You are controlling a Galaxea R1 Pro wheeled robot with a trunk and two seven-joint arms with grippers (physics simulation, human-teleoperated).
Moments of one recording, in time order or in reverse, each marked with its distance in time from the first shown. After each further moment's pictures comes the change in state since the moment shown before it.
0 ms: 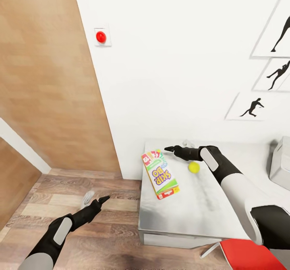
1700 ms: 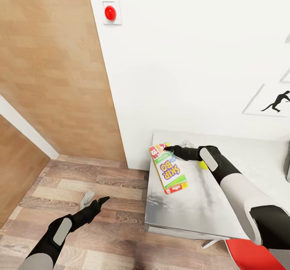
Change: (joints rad) left arm 0.001 0.000 0.002 0.002 0.001 -0.001 0.012; right arm 0.000 0.006 -0.006 0.000 -0.001 -0.003 -0.007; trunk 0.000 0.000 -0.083
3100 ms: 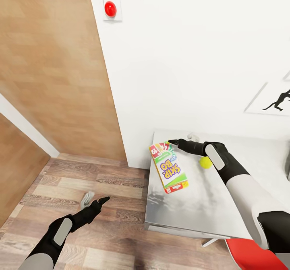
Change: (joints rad) left arm 0.000 -0.002 0.000 0.003 -0.004 -0.001 0.000; right arm 0.027 -0.044 -0.009 -0.142 -0.005 -0.048 0.001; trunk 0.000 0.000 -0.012
